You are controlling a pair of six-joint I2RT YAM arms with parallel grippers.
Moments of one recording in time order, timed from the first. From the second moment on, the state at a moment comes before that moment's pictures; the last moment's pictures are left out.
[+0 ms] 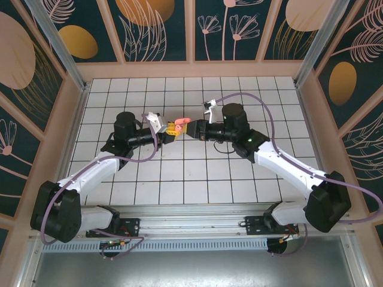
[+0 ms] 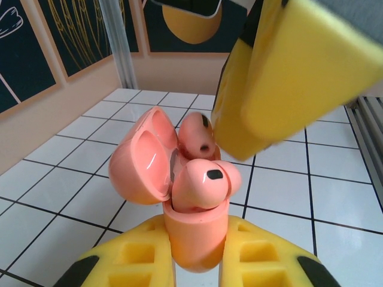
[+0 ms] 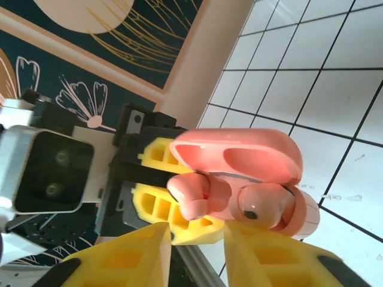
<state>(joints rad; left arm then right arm) -0.39 1.28 0.73 0.31 0.85 0.25 0.69 1.30 1.00 0.00 -0.54 0.79</state>
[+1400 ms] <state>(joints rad) -0.39 1.28 0.73 0.31 0.85 0.25 0.70 1.35 0.98 0.08 -0.59 0.80</state>
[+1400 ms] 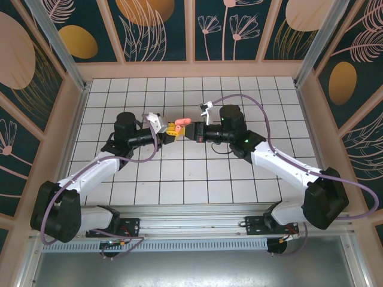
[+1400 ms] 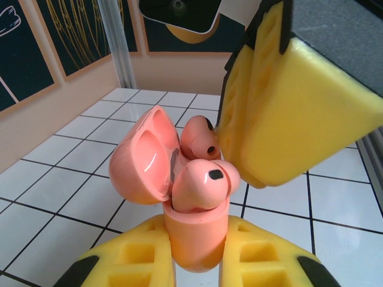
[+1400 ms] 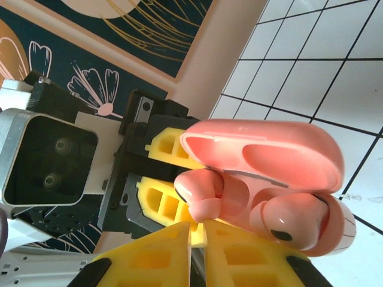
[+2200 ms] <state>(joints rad) -0.39 1.28 0.73 0.30 0.83 0.25 0.70 1.31 0.98 0.08 -0.52 0.84</state>
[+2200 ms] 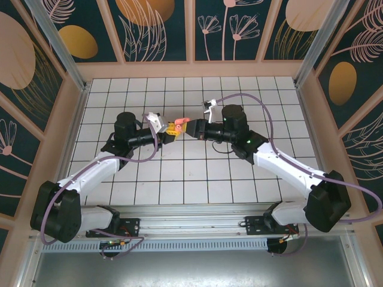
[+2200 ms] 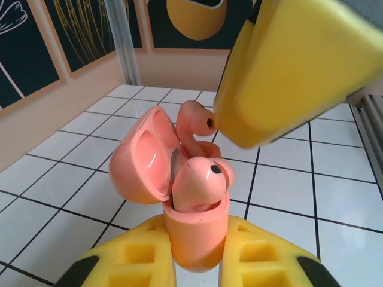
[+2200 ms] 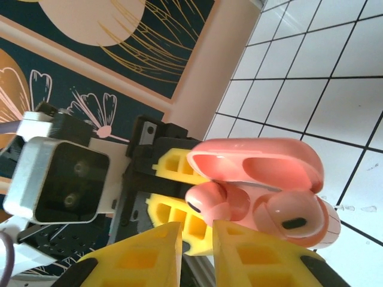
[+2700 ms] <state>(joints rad) -0.39 1.28 0.73 0.30 0.83 0.25 0.75 1.33 1.03 0.07 -0.55 0.80</state>
